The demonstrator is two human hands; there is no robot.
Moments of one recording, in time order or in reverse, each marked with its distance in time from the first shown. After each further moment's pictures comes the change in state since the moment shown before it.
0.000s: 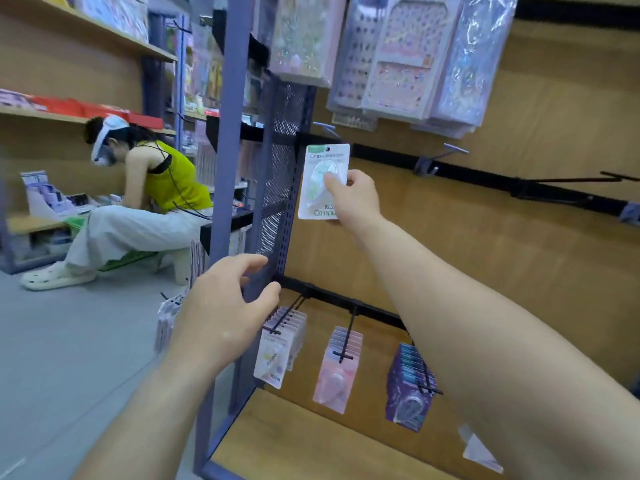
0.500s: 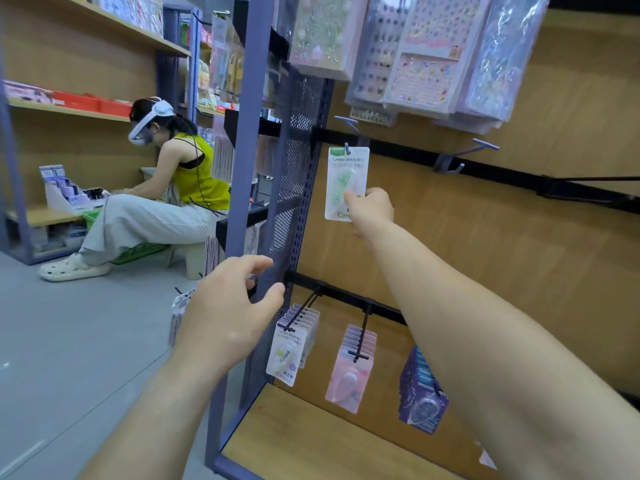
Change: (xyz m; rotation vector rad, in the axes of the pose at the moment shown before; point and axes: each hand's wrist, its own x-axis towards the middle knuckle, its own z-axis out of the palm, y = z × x) left_hand 0.001 -0.016 -0.005 0.024 0.003 -0.032; right_hand 0.012 0.026 0.011 -0.174 0.056 0.183
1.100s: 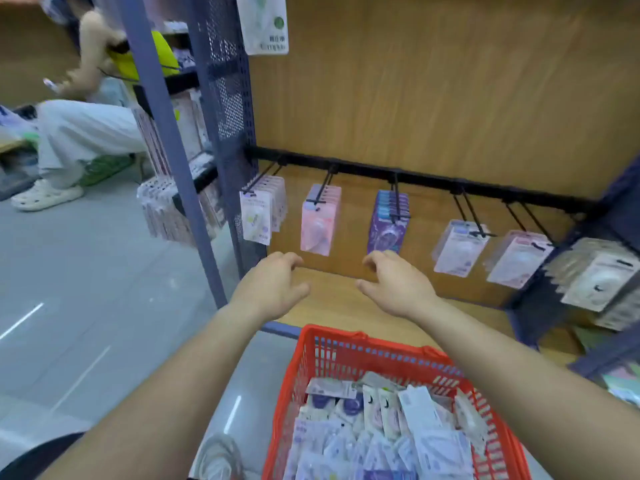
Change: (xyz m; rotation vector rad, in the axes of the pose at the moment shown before) left_hand -0.134 -0.037 0.129 0.361 -0.763 0.006; right_hand -0.235 0.267 -0.109 -0.789 -0.441 0.006
